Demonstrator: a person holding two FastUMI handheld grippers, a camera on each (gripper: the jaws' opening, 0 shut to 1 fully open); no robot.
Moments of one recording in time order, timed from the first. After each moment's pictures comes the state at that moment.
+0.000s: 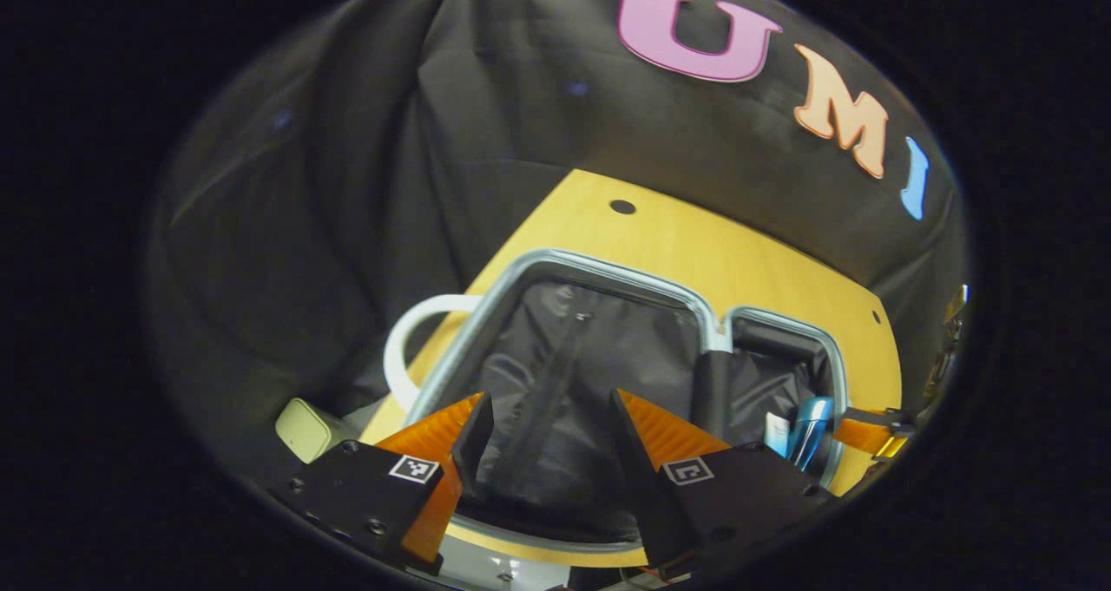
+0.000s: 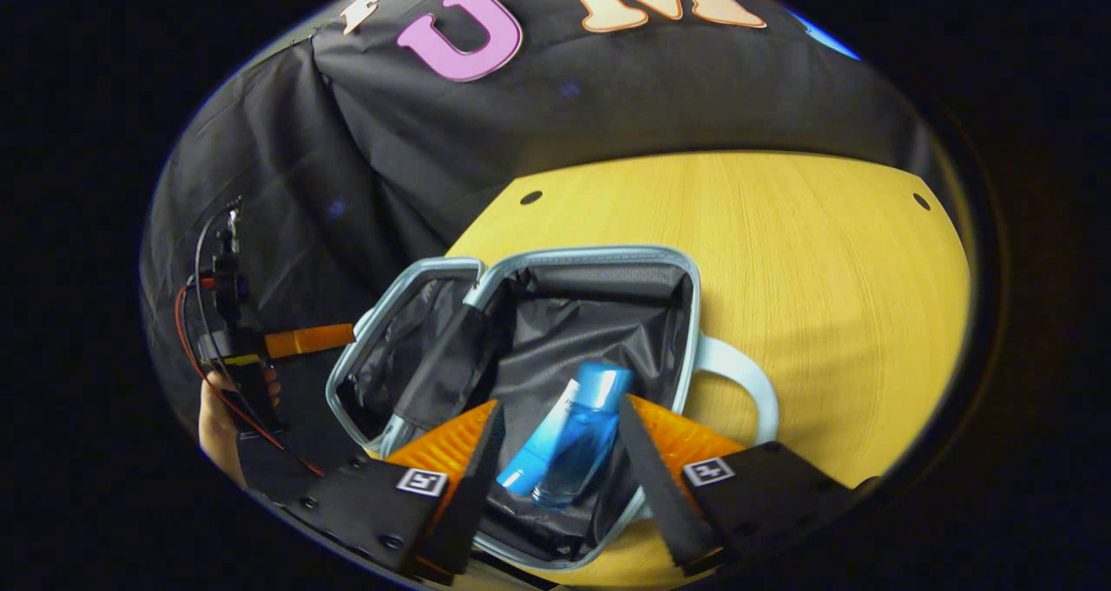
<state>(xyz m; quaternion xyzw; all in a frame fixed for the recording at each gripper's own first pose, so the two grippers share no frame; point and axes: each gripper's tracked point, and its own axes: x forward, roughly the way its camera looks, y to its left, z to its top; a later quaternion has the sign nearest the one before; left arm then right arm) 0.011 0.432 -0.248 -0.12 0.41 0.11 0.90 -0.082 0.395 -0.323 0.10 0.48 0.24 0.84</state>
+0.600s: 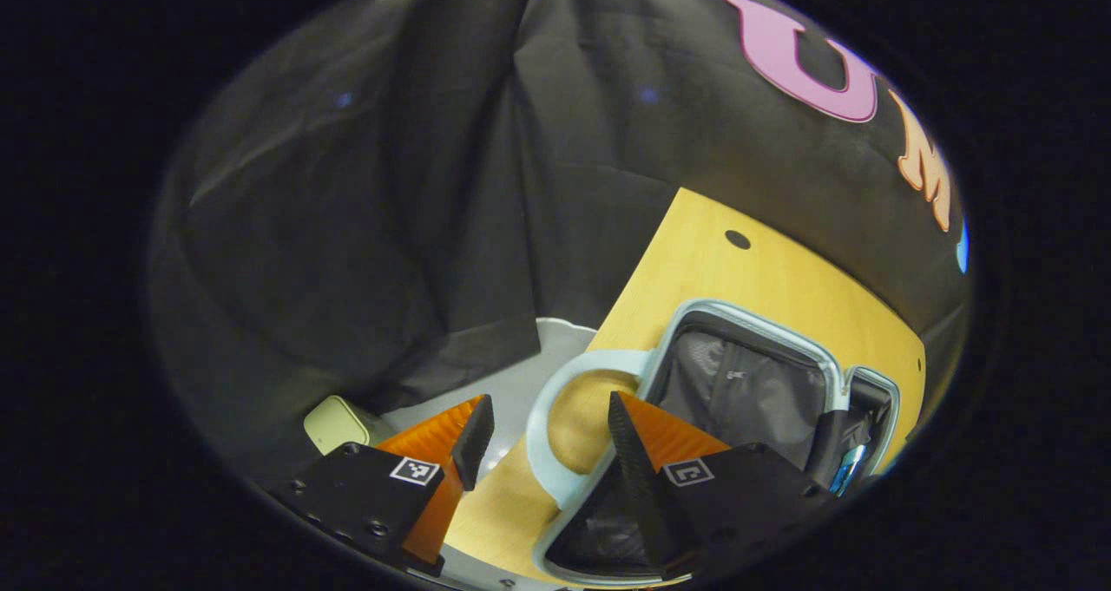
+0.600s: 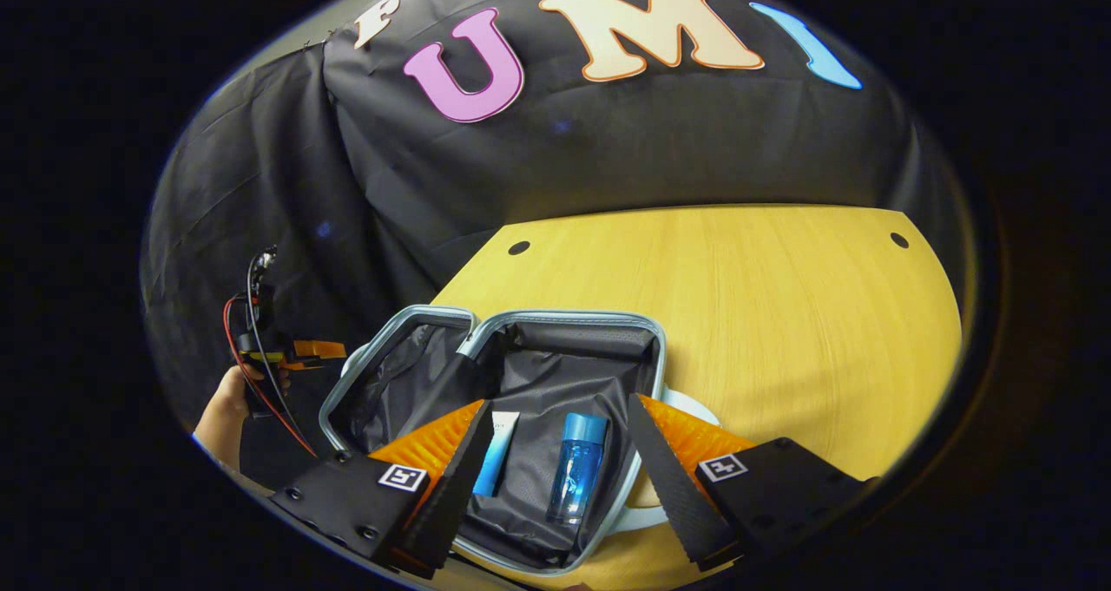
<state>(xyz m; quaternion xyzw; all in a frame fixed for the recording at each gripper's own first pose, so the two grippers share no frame) 0.032 0.555 -0.296 -0.14 0.43 0.20 0.87 -0.057 0.385 -0.297 0.09 0.42 0.21 0.88</state>
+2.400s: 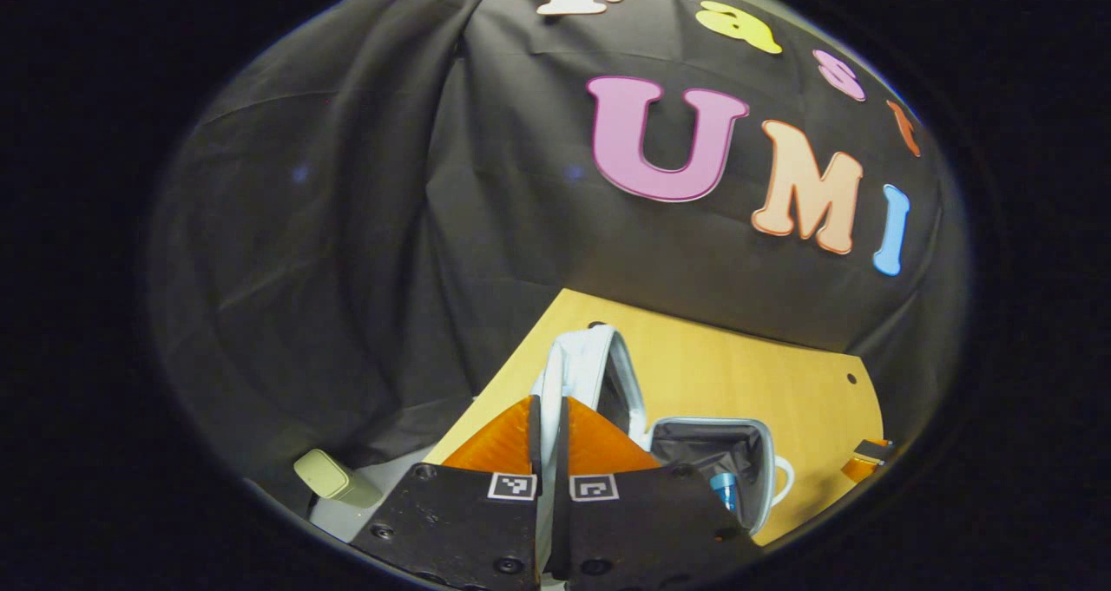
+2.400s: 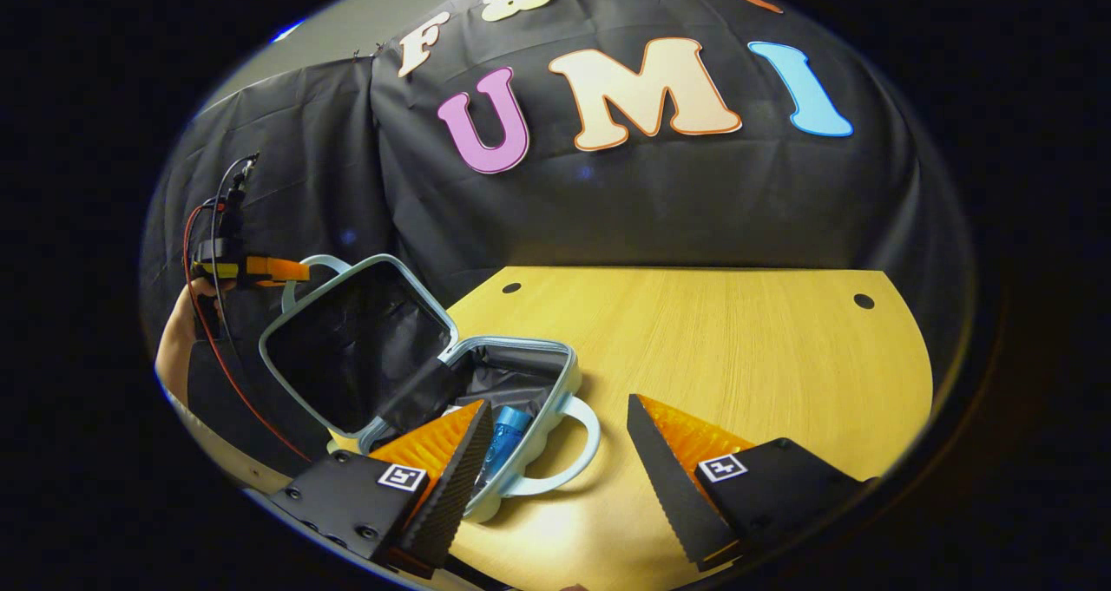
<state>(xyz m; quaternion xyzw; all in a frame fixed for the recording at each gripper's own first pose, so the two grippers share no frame) 0.033 0.413 -0.035 -0.09 0.27 0.11 0.95 -0.065 0.264 -0.238 0.06 0.32 0.26 0.91</state>
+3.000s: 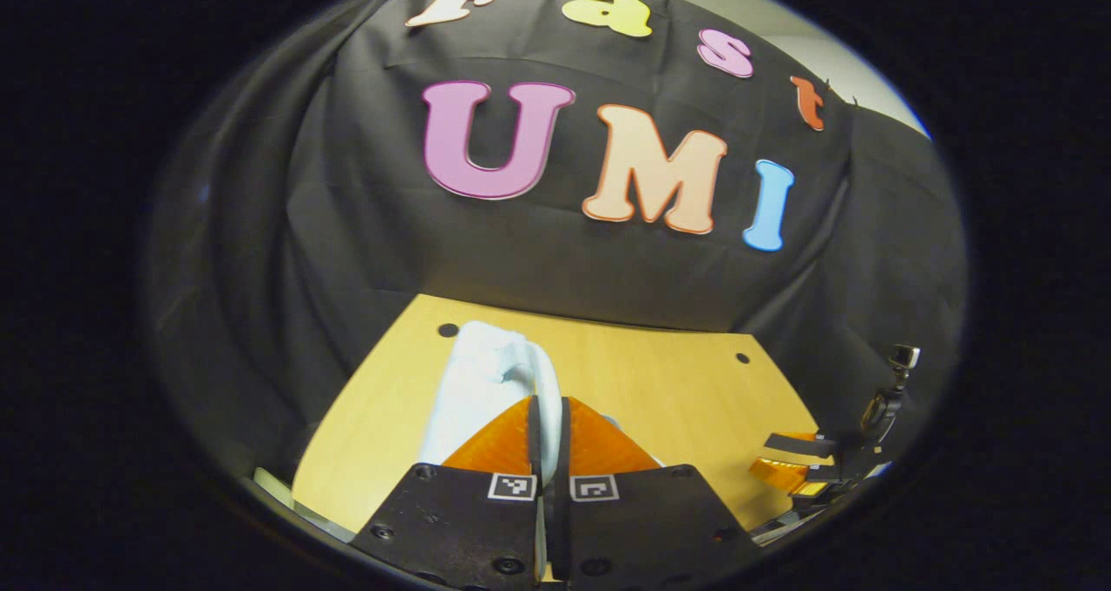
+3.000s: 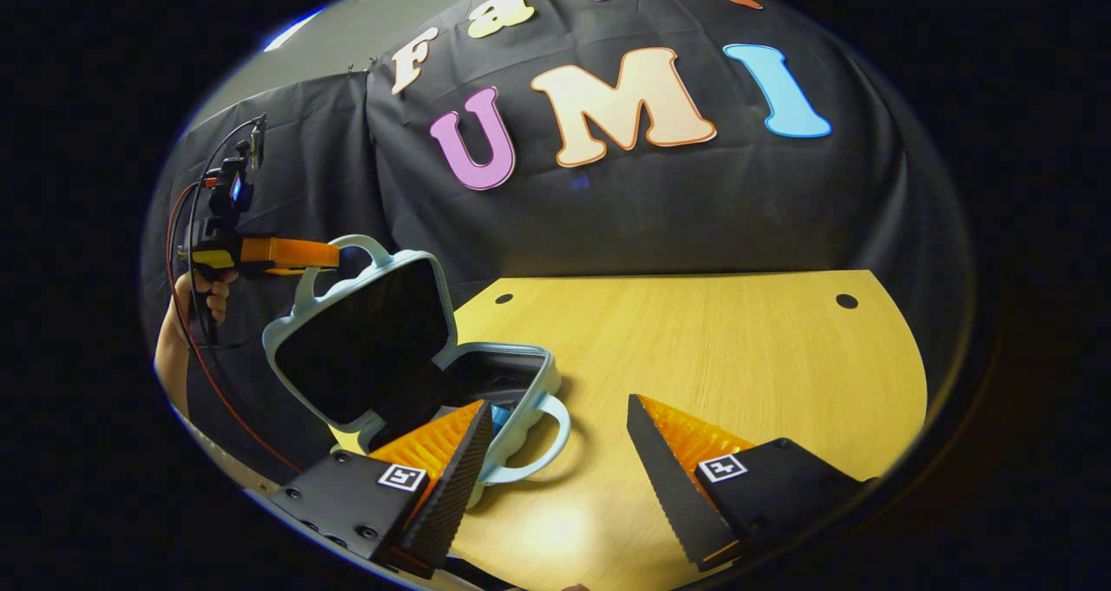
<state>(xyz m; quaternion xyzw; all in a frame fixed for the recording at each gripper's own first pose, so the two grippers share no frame) 0.053 0.213 -0.014 -0.11 0.27 -0.08 0.95 -0.069 0.215 -0.224 0.08 0.31 0.25 0.91</state>
